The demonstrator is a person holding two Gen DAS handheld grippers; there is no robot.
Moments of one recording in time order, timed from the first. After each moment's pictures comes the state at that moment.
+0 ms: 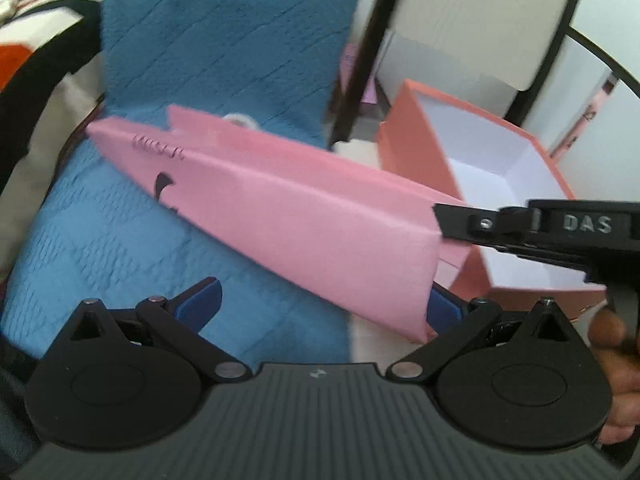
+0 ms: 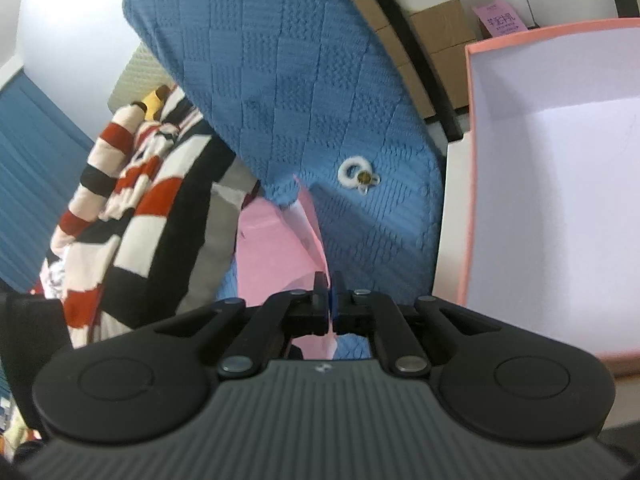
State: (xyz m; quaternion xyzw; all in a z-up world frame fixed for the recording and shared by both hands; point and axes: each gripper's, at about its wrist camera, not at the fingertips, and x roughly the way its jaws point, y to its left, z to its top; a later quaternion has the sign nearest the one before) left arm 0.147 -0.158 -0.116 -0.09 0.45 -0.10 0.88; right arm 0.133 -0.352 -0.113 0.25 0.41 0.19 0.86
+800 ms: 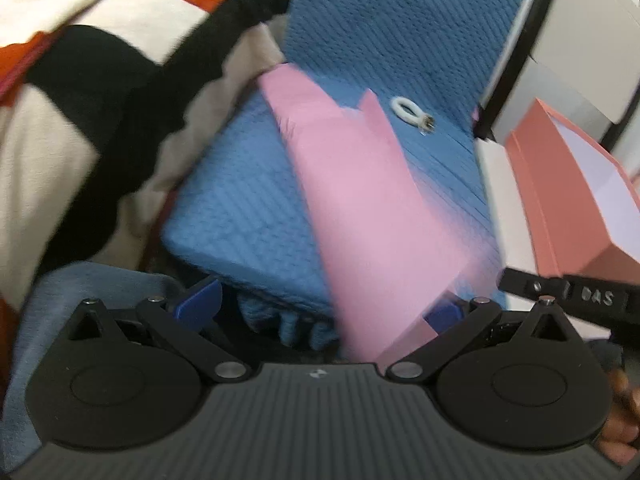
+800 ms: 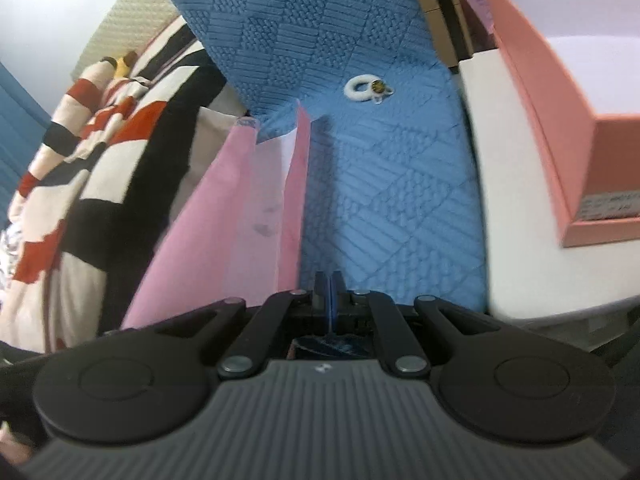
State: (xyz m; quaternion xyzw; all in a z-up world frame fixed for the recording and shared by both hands) left arm 0.062 -0.013 -0.136 -0.11 0.44 0.03 0.89; right arm 0.076 -0.253 -0.153 0.23 0.43 0.13 0.86
